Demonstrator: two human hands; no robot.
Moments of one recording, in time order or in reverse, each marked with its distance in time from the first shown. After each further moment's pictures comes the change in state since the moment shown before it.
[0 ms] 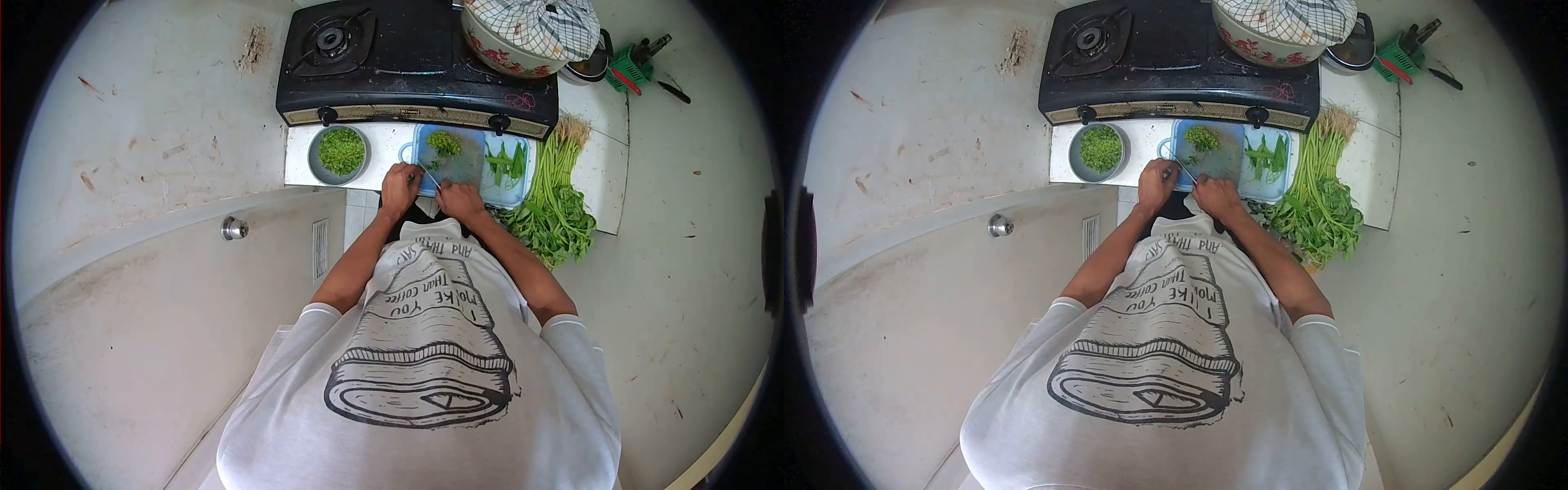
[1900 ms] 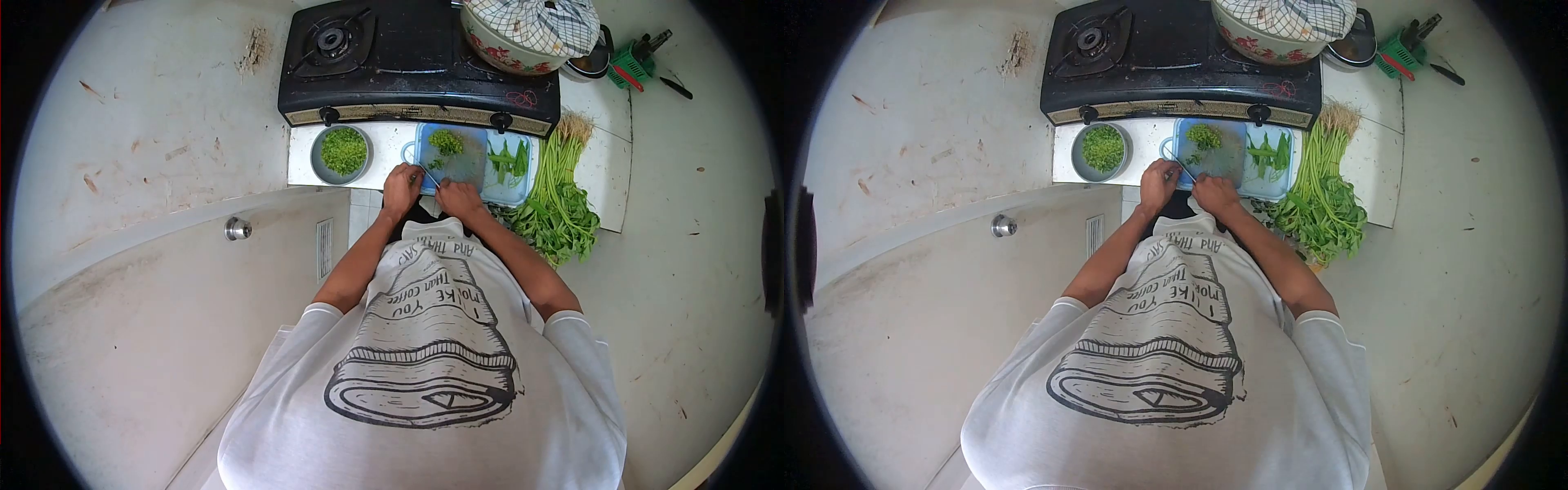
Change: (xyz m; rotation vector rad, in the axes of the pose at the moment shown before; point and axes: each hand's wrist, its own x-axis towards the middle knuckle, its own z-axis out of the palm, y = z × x) left_hand -0.005 -0.001 -0.001 -0.045 -0.024 -0.058; right_hand 0.007 -0.003 0.012 0.002 -0.041 0.009
